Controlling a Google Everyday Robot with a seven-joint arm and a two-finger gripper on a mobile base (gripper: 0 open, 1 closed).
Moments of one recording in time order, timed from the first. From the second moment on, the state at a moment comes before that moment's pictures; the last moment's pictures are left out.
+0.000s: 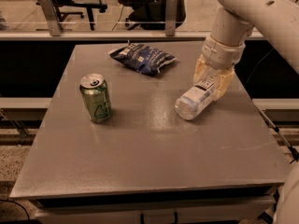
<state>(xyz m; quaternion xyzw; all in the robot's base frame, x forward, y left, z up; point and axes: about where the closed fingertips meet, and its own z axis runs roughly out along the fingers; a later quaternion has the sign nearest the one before) 0.594 -0.186 0.856 -0.89 0.45 0.00 0.05</state>
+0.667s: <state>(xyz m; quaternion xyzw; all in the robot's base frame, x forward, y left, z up) 0.613 -0.179 0.871 -0.88 0.47 -0.02 0.06</state>
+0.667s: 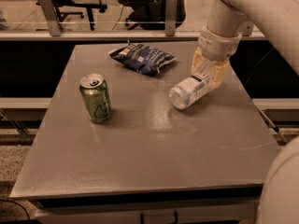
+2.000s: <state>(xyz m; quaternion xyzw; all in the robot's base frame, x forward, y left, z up) 0.688 -0.145 0.882 -0.84 0.53 -0.03 0.10</state>
